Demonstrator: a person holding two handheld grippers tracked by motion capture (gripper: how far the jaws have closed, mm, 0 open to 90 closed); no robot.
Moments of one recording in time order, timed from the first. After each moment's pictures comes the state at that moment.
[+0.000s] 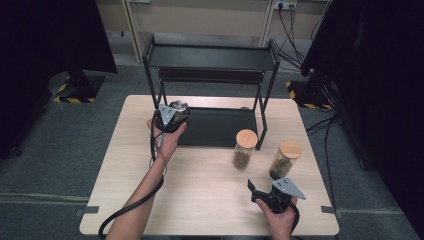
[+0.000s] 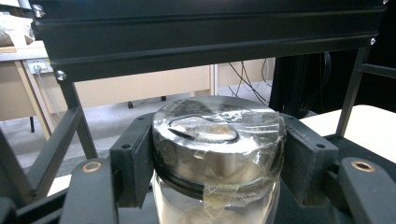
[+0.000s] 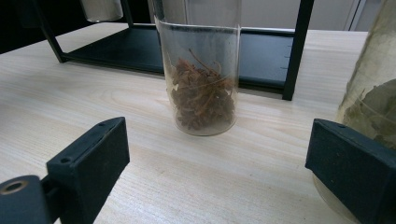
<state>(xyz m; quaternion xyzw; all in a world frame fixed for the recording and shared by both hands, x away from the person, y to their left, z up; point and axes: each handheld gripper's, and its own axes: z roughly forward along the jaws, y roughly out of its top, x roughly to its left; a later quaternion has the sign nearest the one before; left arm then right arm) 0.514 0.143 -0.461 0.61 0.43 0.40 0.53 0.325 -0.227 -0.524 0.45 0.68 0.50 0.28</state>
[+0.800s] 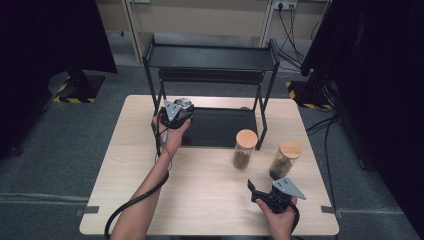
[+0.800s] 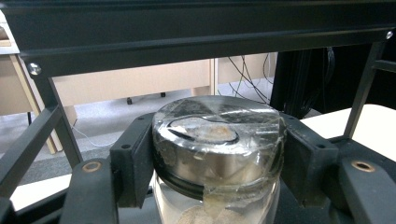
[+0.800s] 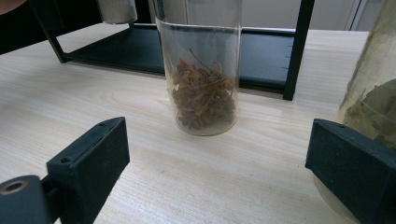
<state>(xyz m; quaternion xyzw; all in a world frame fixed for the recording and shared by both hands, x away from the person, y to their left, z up) 0.534 0.134 -0.466 0.61 0.44 0.40 0.53 0.325 -0.227 -0.524 0.45 0.68 0.50 0.28</state>
